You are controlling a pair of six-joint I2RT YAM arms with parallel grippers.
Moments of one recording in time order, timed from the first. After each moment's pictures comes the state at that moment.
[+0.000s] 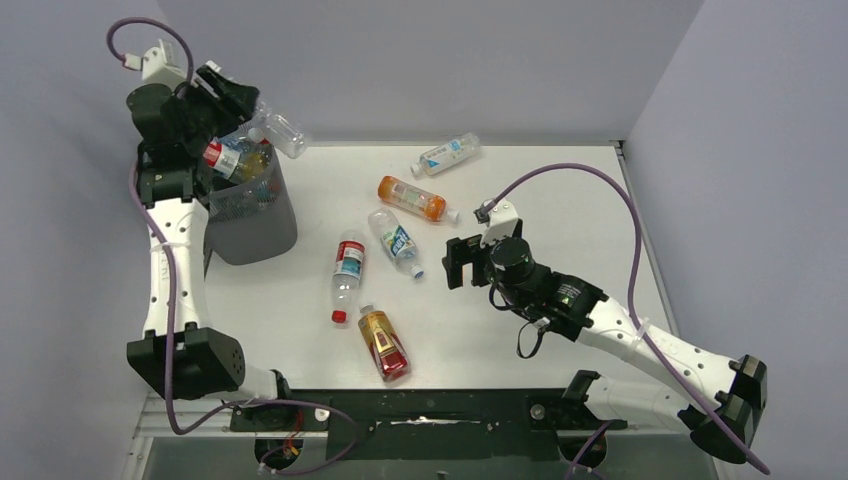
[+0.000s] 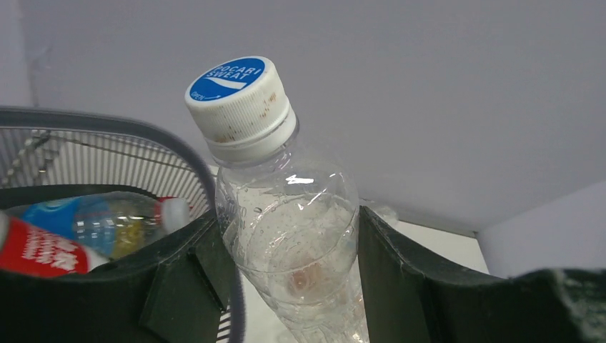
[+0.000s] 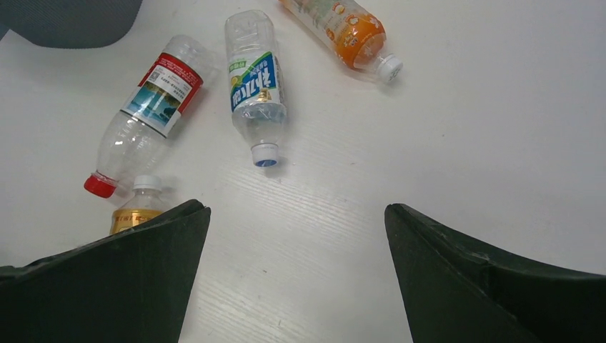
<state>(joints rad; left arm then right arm) 0.16 1.46 1.64 -0.23 0.30 -0.54 0.92 1.03 0.90 -0.32 0.41 0.31</state>
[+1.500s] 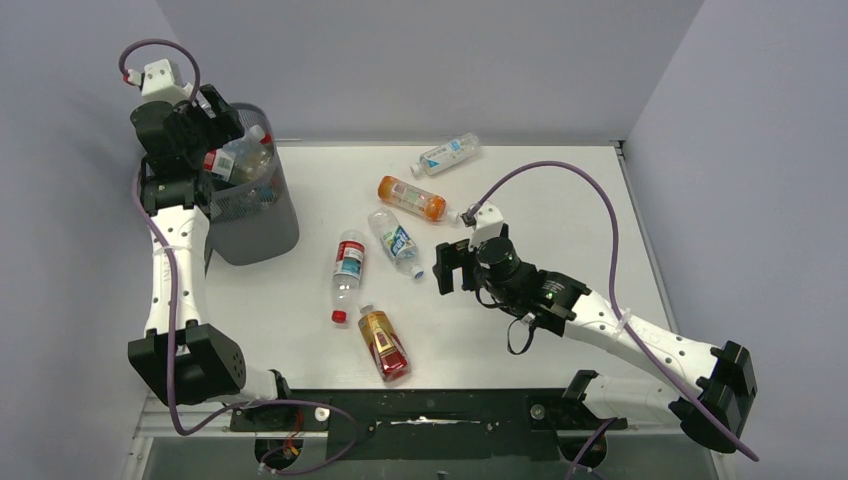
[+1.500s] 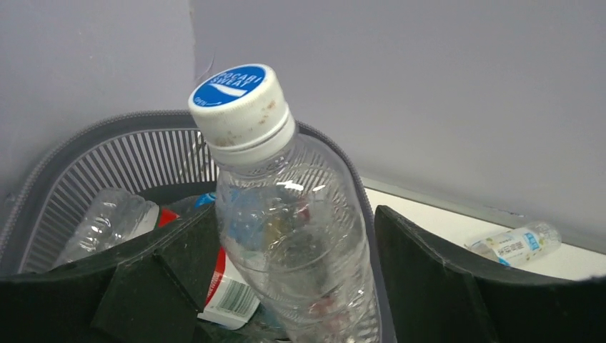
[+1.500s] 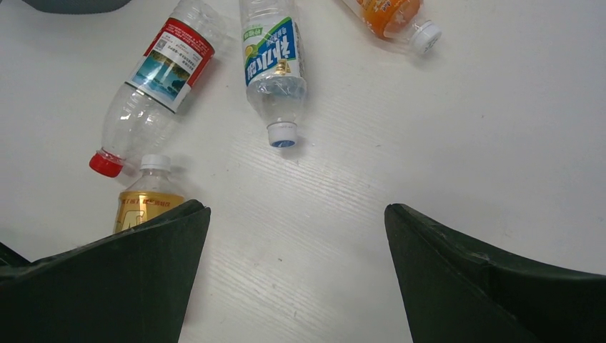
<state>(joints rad) 0.24 1.42 1.51 -0.18 0.09 -0.24 0.92 1.10 0.89 -0.31 0.34 0.35</state>
